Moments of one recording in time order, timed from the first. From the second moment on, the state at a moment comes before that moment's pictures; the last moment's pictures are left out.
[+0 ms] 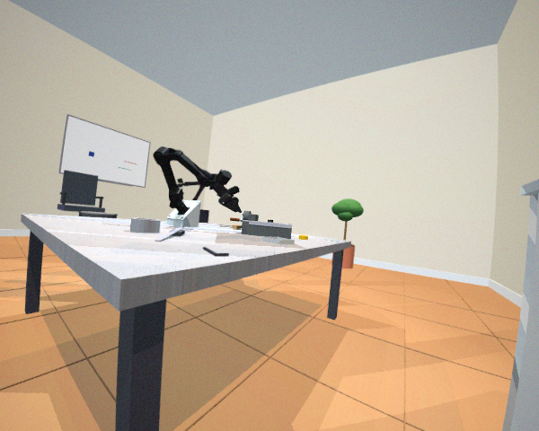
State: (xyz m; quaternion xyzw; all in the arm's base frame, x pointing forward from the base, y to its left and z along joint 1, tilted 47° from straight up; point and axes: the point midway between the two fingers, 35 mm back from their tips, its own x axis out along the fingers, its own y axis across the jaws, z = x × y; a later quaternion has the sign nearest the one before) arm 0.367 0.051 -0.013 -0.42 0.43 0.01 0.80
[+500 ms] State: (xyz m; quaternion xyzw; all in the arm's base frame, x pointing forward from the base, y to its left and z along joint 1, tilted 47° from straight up) arm 0.368 0.037 -0.027 -0.42 0.43 0.01 0.80
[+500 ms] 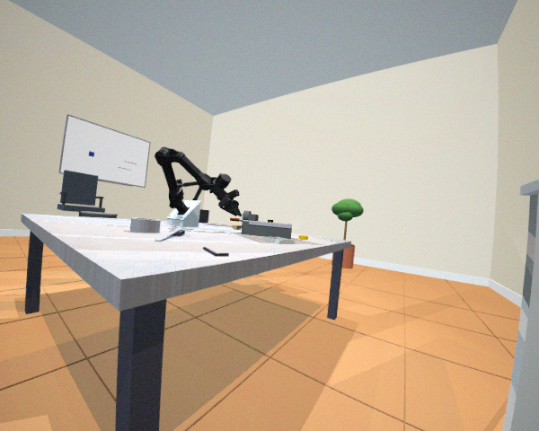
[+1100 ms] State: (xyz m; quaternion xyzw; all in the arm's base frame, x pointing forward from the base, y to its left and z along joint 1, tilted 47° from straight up) arm 0.367 0.015 -0.046 -0.42 0.43 0.01 0.80
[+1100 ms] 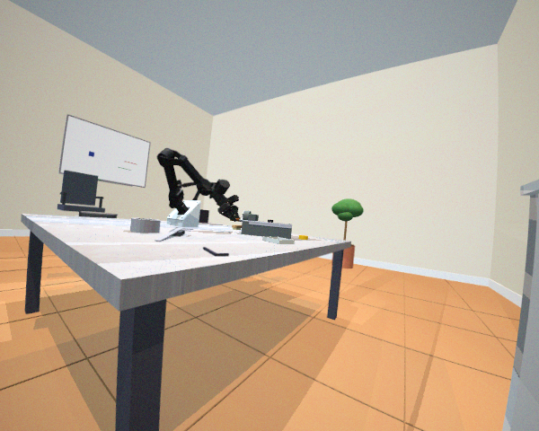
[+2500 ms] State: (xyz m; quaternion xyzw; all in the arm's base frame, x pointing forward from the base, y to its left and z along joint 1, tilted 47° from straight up) arm 0.361 0.006 -0.059 -0.42 0.44 0.02 0.79
